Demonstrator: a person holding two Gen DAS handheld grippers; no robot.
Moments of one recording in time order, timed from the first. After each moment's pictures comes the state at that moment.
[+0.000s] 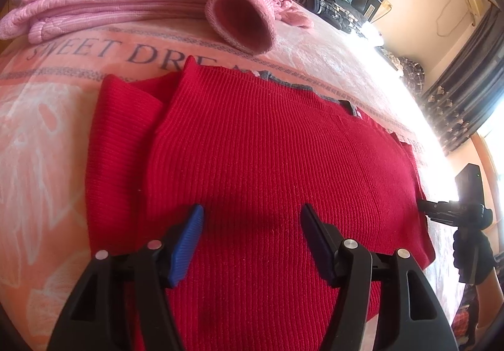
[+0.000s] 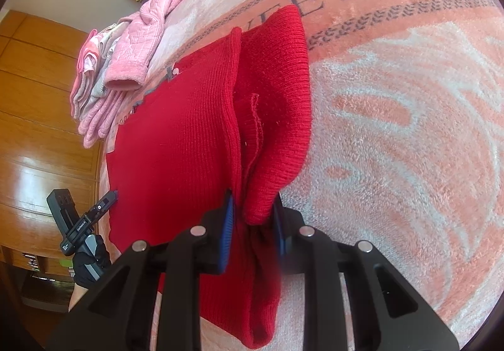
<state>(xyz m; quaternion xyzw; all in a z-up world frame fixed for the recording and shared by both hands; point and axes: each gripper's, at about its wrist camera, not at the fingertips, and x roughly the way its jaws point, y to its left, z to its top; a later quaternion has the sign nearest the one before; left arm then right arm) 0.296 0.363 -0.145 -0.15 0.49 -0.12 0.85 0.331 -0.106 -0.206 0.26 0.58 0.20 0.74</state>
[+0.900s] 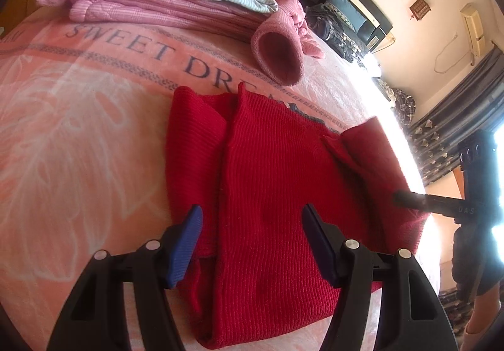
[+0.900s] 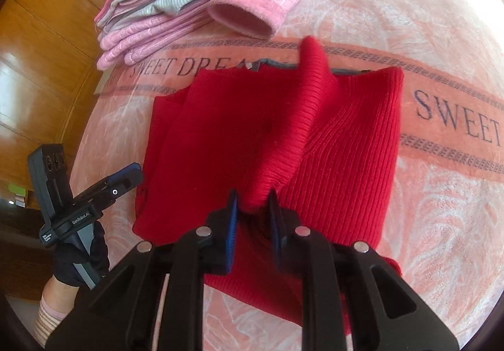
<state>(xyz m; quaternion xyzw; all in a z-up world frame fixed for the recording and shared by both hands) 0.272 0.447 -0.126 -0.23 0.47 -0.12 0.85 0.340 0.153 -0.114 0.03 0.60 0.25 0.76</state>
